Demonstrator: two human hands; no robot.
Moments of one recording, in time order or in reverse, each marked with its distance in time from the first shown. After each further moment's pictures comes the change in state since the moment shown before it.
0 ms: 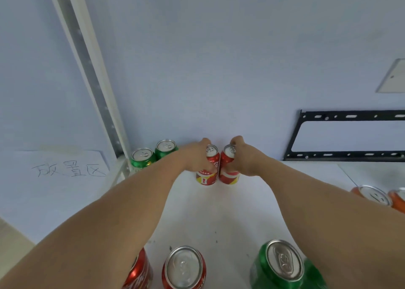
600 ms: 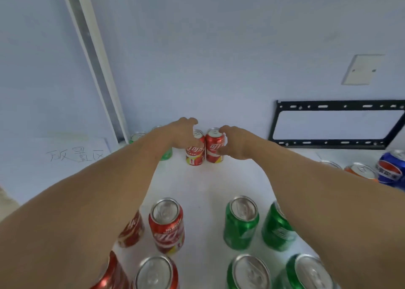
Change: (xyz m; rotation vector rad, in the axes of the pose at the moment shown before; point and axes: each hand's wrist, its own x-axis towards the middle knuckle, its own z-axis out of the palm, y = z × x) left_hand -0.071 0.045 -0.022 0.189 0.127 -0.050; right_hand -0.083 -0.007 -0.037 -0.243 0.003 -0.167
